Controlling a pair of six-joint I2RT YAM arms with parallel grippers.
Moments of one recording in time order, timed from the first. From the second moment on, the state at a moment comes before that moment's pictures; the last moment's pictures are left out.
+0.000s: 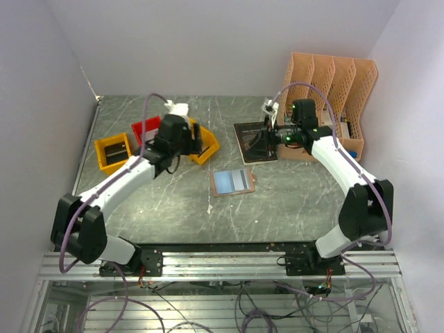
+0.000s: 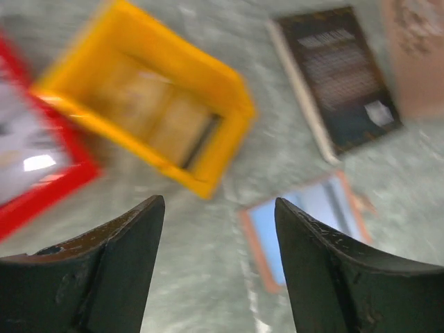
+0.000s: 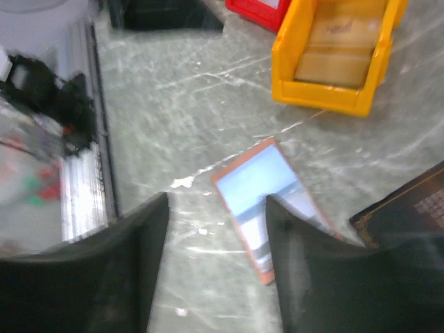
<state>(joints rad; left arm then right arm) -0.55 1.43 1.04 -0.13 -0.07 -0.37 0.23 1.61 1.30 -0.46 -1.05 -0.24</state>
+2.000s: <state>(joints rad) 0.16 1.82 1.33 -0.50 0.01 -0.03 0.24 1.58 1.19 -0.44 -1.17 -0.50</state>
